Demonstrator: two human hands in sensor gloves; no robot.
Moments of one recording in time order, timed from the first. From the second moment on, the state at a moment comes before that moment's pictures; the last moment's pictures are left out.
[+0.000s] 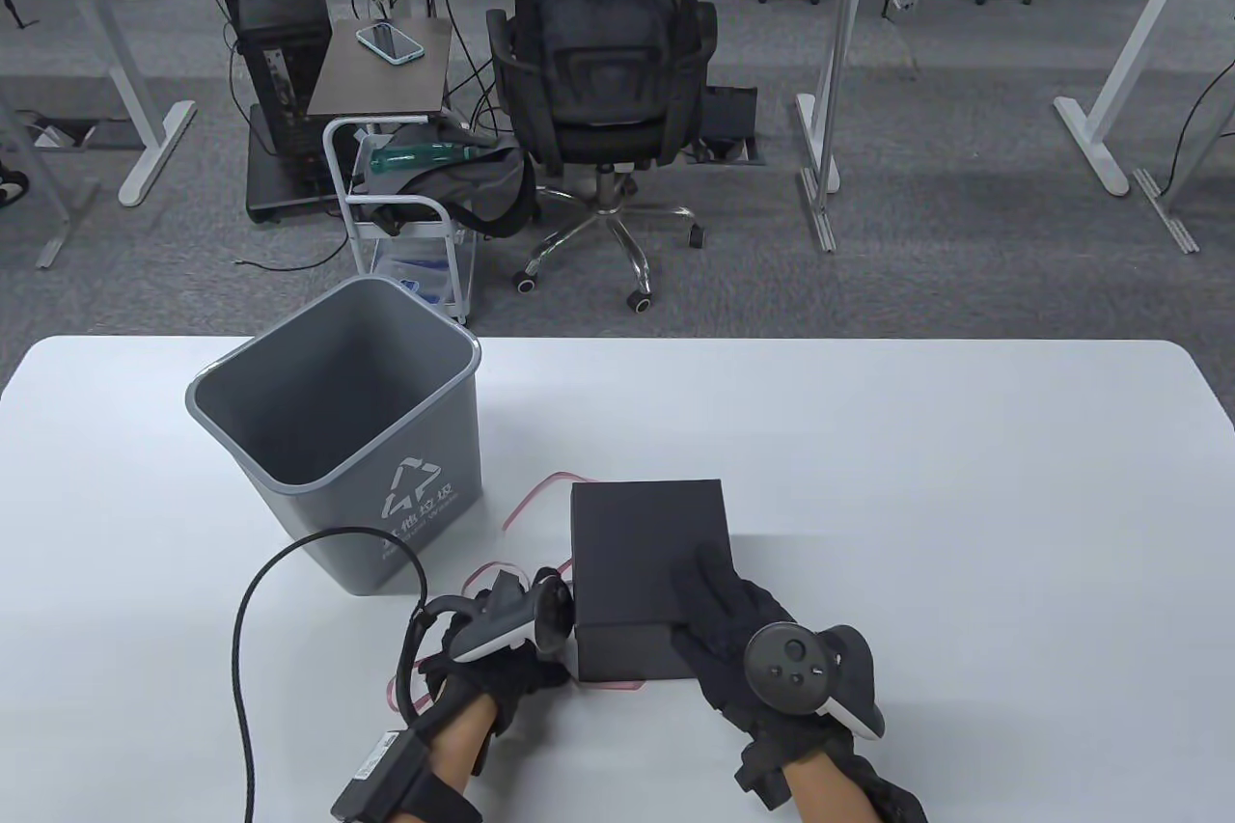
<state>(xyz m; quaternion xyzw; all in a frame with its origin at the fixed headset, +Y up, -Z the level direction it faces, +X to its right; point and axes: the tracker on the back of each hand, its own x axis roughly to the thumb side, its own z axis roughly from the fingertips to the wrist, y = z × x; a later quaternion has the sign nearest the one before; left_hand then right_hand) -0.146 -0.809 -0.398 -0.21 -0.10 -0.06 0.97 0.121 -0.734 -0.334 0.23 -0.06 0.93 0.27</state>
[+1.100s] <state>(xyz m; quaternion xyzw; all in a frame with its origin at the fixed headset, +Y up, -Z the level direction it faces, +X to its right) -0.203 -0.807 -0.392 -0.08 0.16 -0.02 0.98 0.137 -0.735 -0.335 0.19 -0.07 0.94 0.27</state>
